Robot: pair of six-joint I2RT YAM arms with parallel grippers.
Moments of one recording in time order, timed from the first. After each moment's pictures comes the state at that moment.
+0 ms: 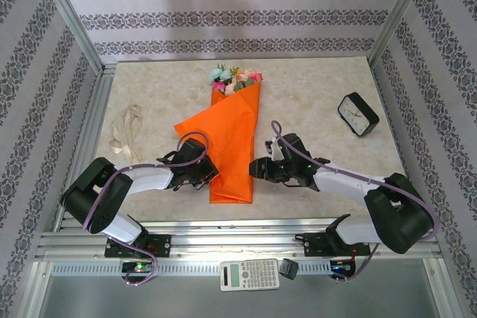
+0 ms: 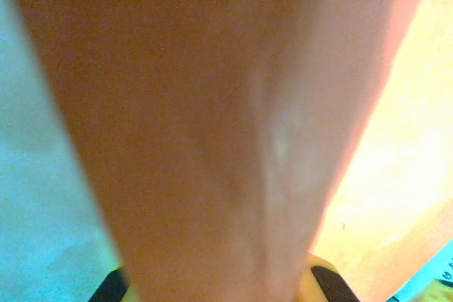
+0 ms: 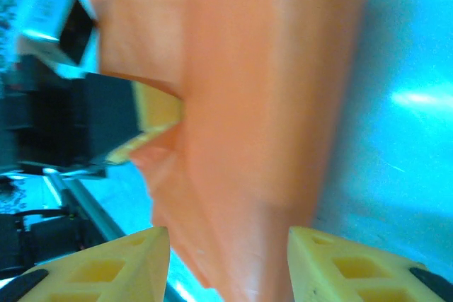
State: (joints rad) left arm -0.57 1.53 0.56 0.01 0.27 -1.27; right arm 0.58 1.35 0.51 0.00 -0.54 0.78
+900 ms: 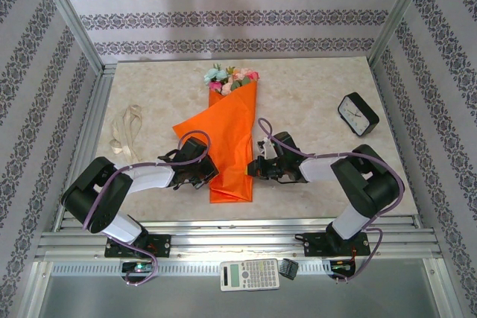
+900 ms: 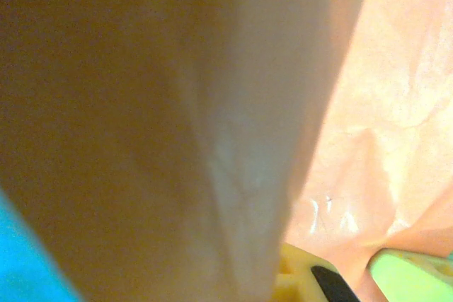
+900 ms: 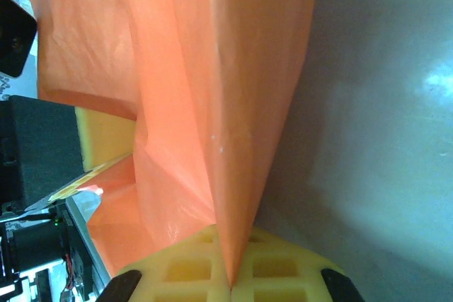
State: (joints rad) left arm -0.58 1.53 0.59 -0.05 0.24 -1.22; right arm 0.55 1.63 0.56 0.22 -0.64 0.75
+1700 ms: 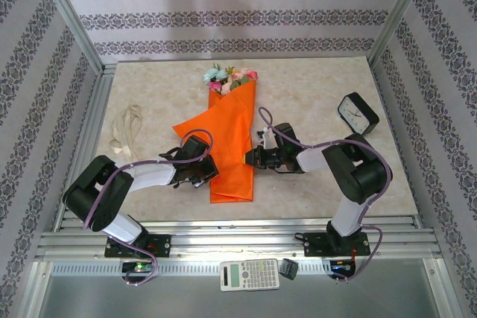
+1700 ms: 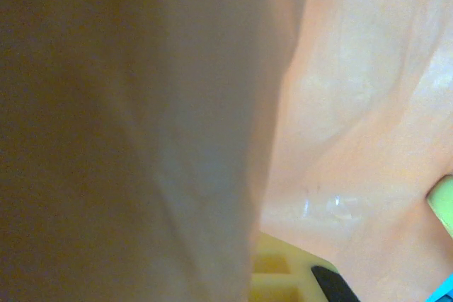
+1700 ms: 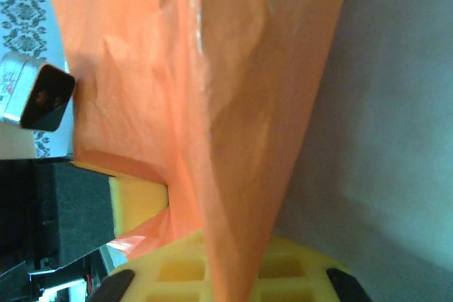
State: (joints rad) left arm -0.57 1.55 0.62 -0.11 0.24 -1.14; right arm 0.47 1.77 0.65 0.34 -0.74 0.73
